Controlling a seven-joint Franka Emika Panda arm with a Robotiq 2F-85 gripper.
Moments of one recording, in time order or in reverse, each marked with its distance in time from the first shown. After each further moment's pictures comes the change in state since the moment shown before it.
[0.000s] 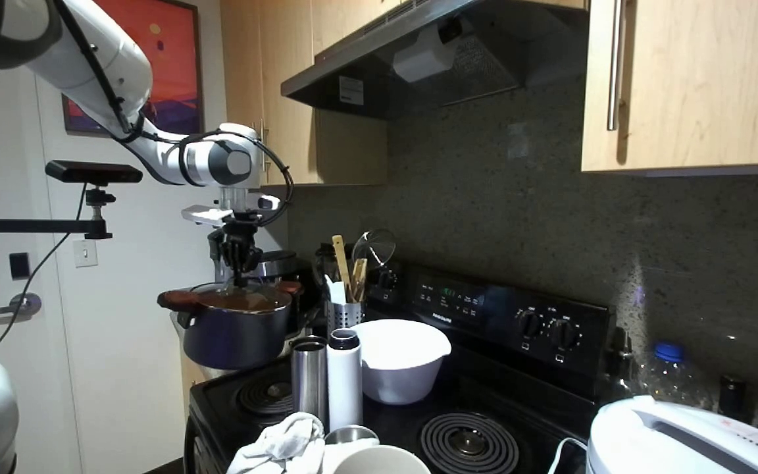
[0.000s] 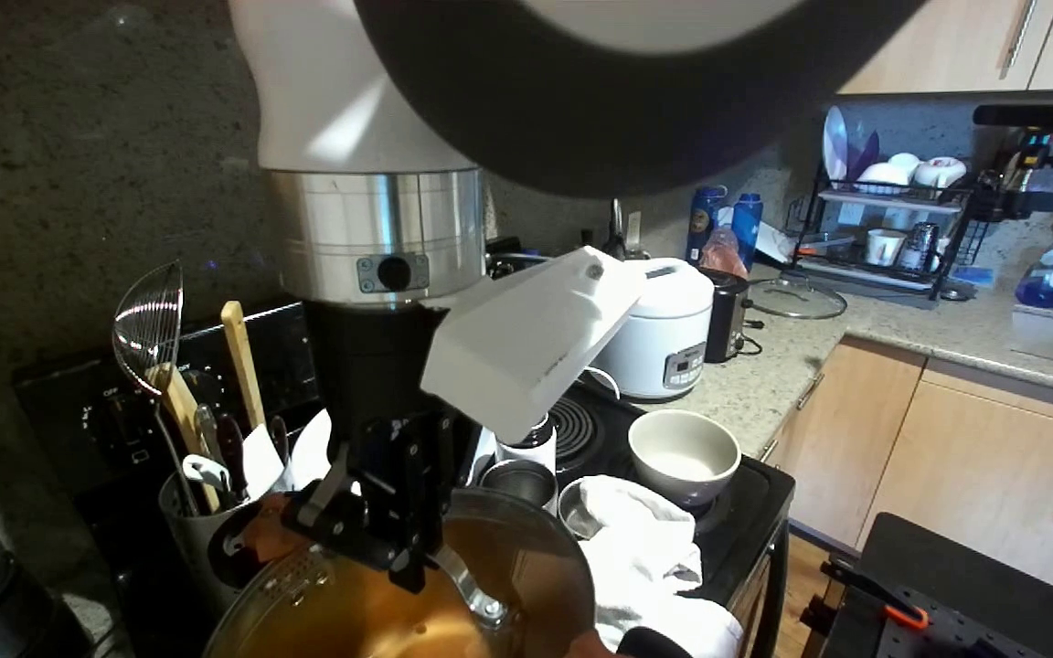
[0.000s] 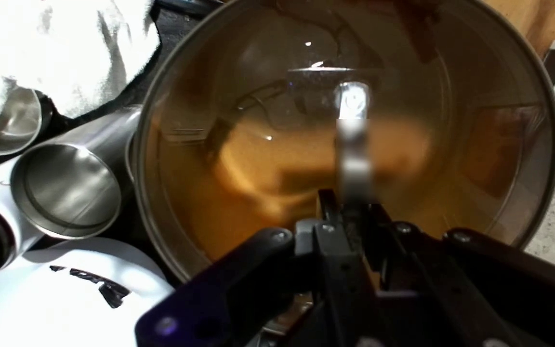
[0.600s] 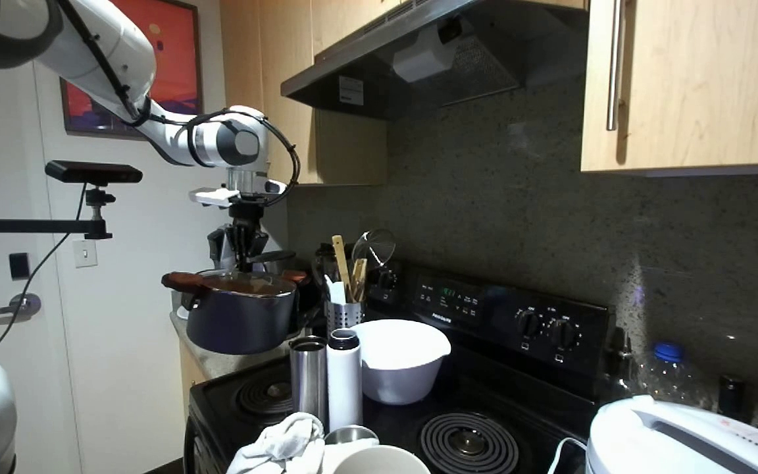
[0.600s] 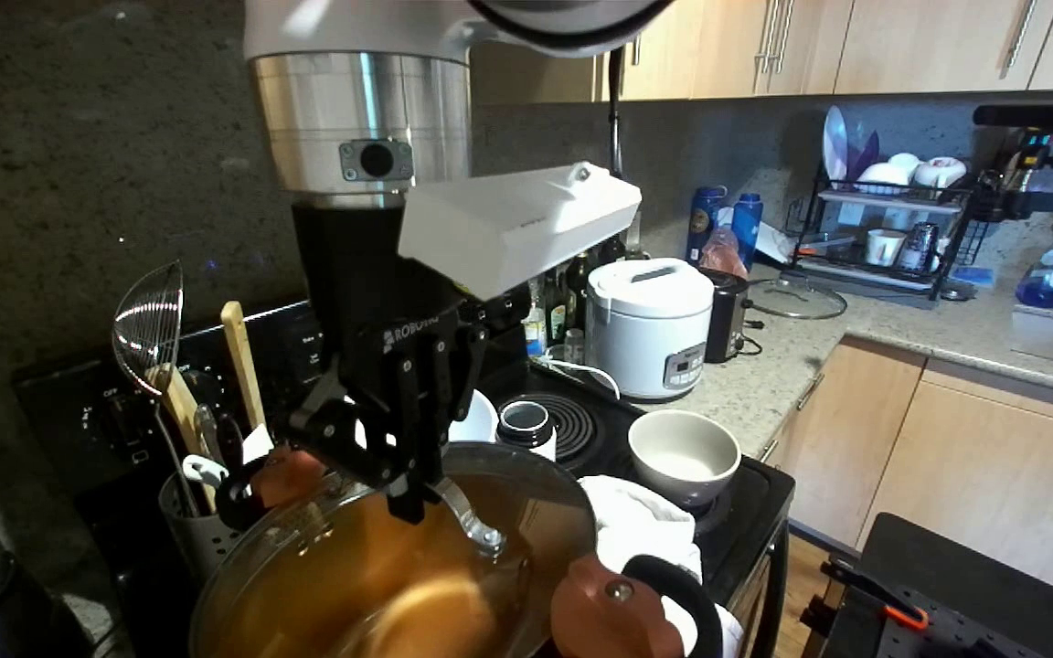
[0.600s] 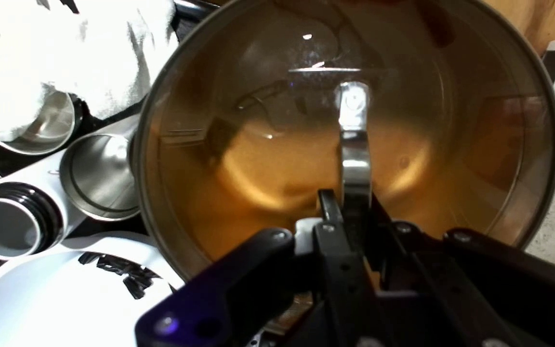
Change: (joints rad) arm -0.011 0.002 -0.025 0.103 0.000 -0.134 0.000
